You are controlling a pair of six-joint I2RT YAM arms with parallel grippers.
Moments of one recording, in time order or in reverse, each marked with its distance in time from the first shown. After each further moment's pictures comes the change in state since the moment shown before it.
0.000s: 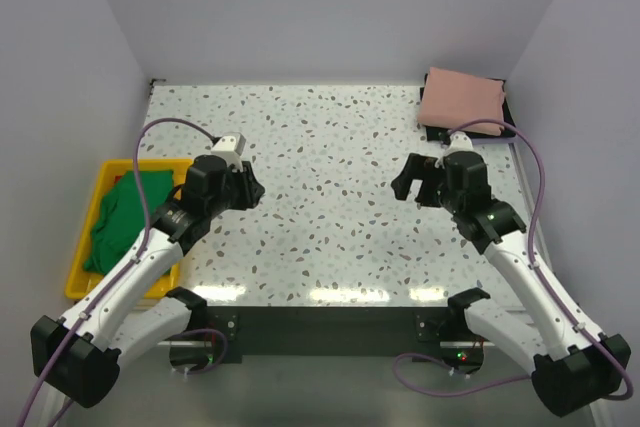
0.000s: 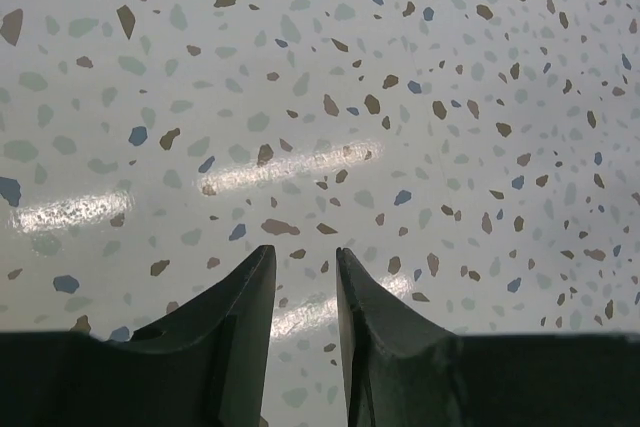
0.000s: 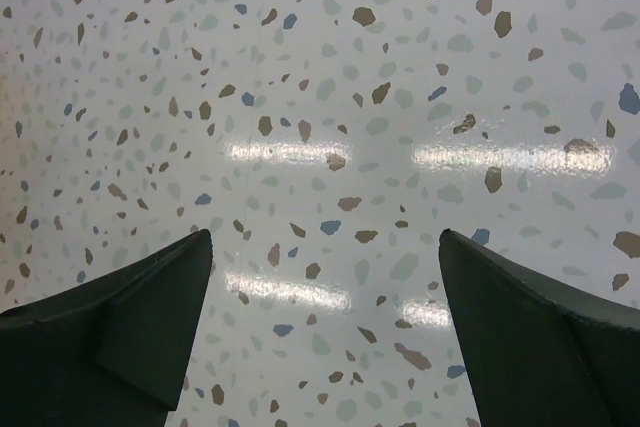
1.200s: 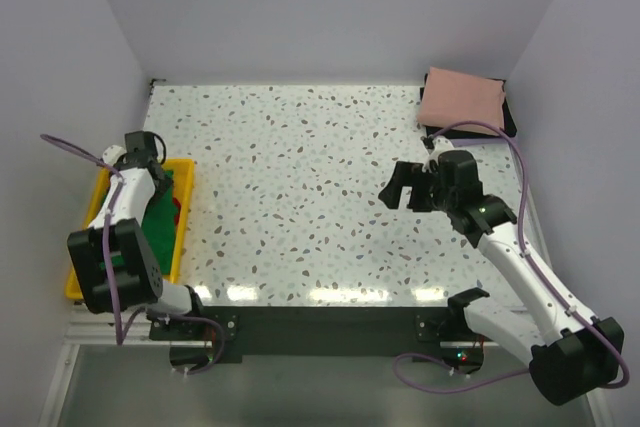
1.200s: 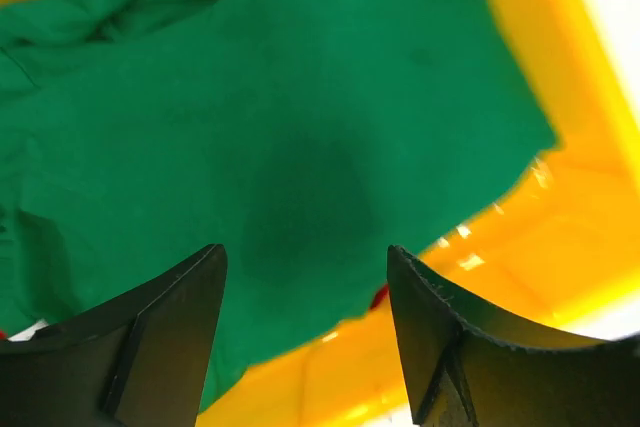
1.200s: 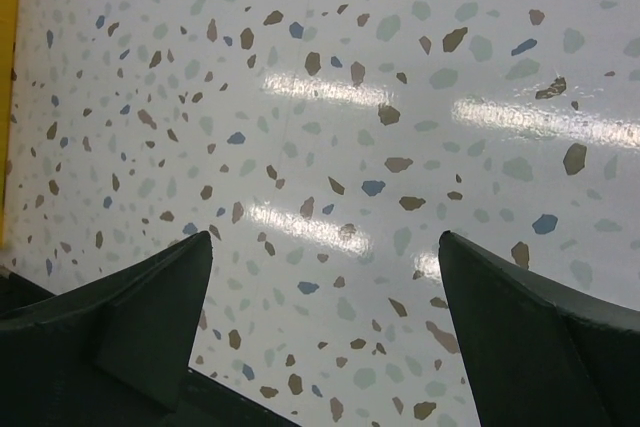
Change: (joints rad) left arm 0.719 0.473 0.189 -0.220 -0.470 -0.304; right arm 0.000 0.056 -0.019 0.000 -0.188 -0.031
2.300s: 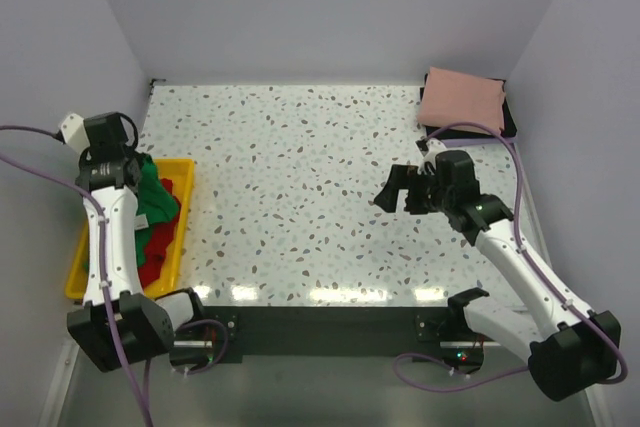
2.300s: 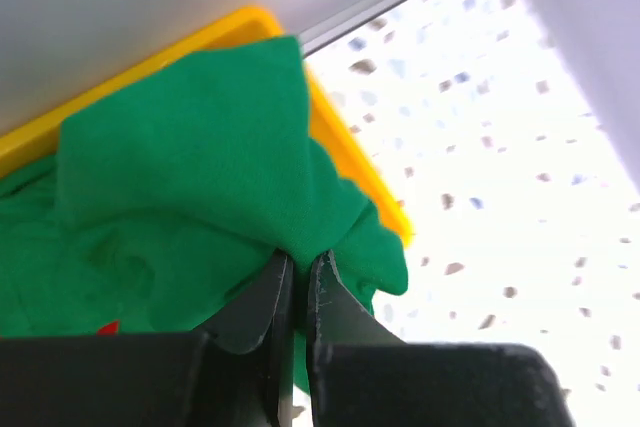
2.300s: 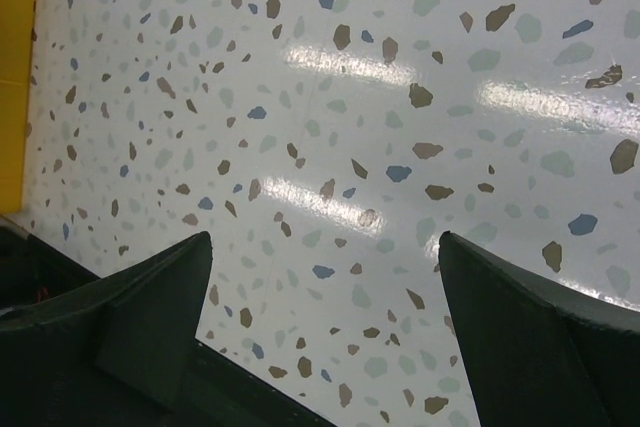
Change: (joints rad) left arm 0.040 -0.242 0.174 -0.068 0.090 0.034; right arm 0.000 0.025 -0.010 0.005 -0.084 -0.013
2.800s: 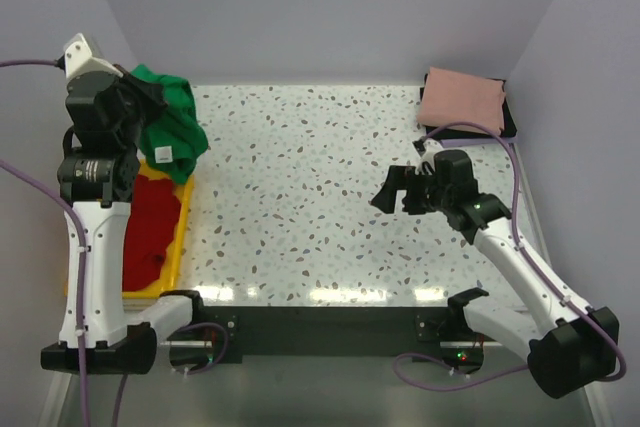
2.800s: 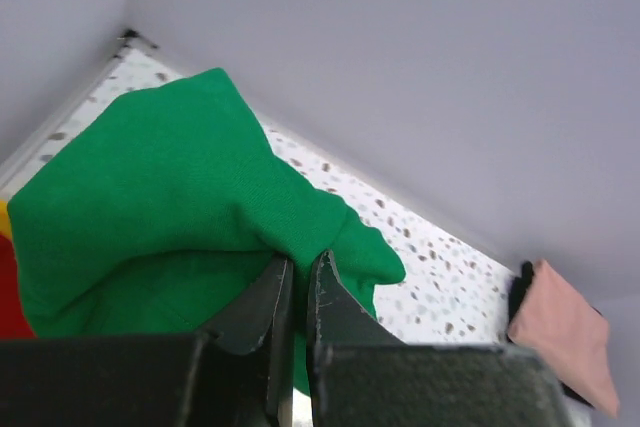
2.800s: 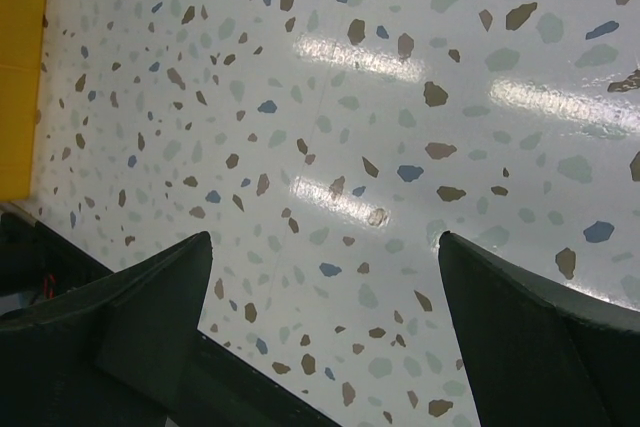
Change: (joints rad) left arm -0.242 -0.068 0.396 0.023 0.224 0.078; right arm 0.000 0.020 -0.003 0.016 -0.042 -0.011
